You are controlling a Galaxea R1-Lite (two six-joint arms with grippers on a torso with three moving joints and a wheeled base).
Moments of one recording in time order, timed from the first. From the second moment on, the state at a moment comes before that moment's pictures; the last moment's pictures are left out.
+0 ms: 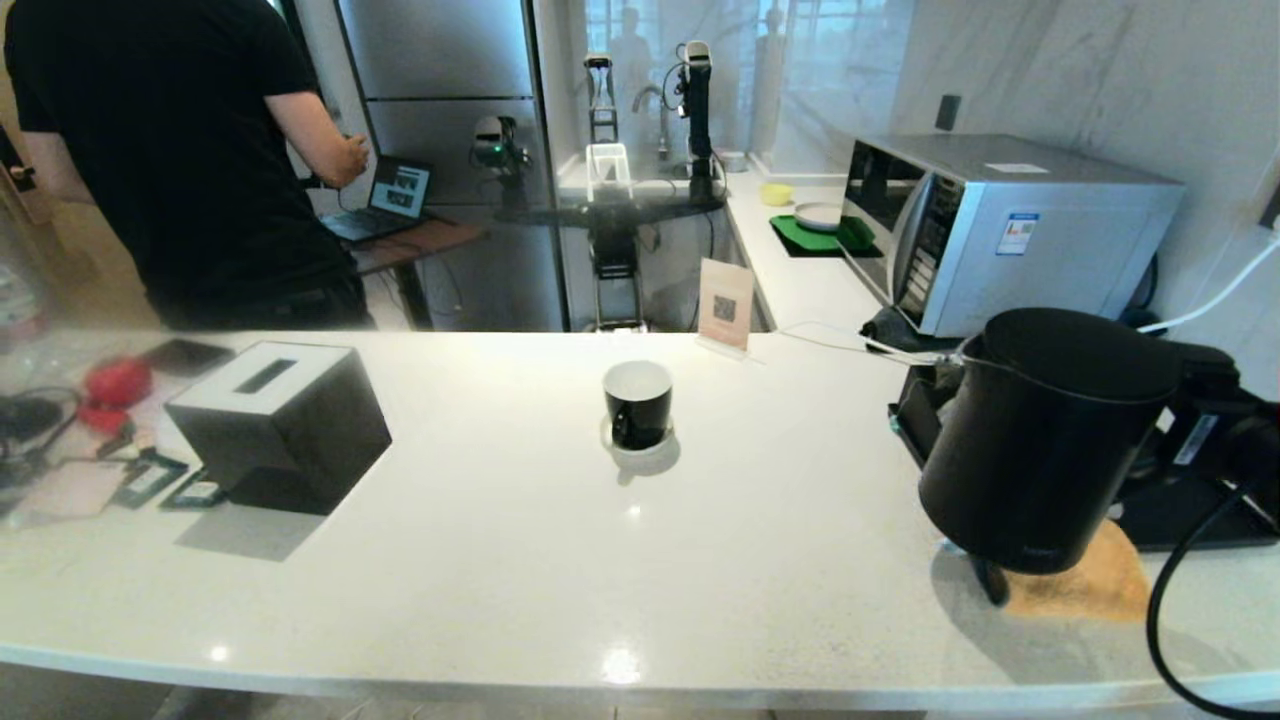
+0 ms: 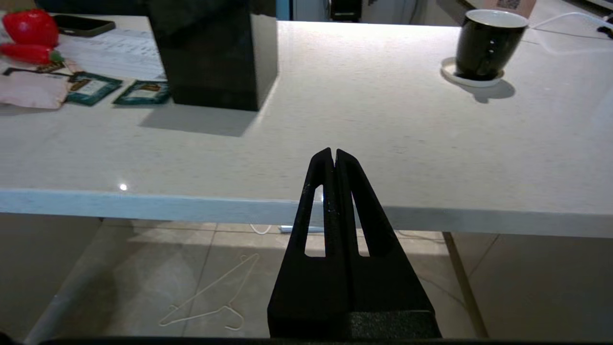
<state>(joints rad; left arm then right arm) 0.00 0.00 0.00 0.00 0.01 -0.03 -0.07 1.46 -0.32 -1.18 -0.15 0.00</state>
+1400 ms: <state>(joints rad) 0.00 0.00 0.00 0.00 0.01 -0.03 -0.06 1.48 -0.33 -1.18 -0.14 0.00</state>
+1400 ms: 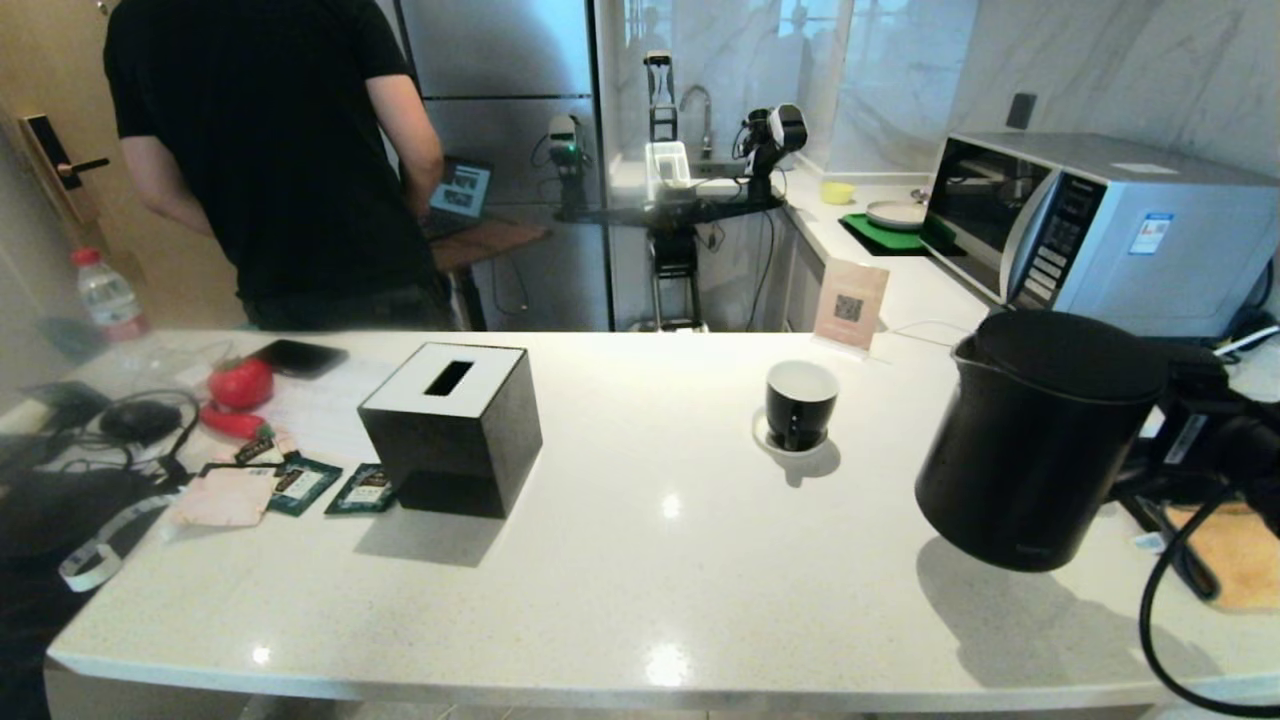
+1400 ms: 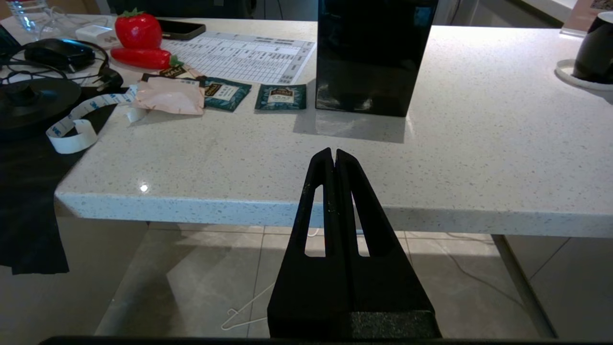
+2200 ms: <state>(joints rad) 0.00 0.00 0.00 0.00 0.01 -0.03 -0.06 1.54 -0.44 -1.15 -0.17 0.00</state>
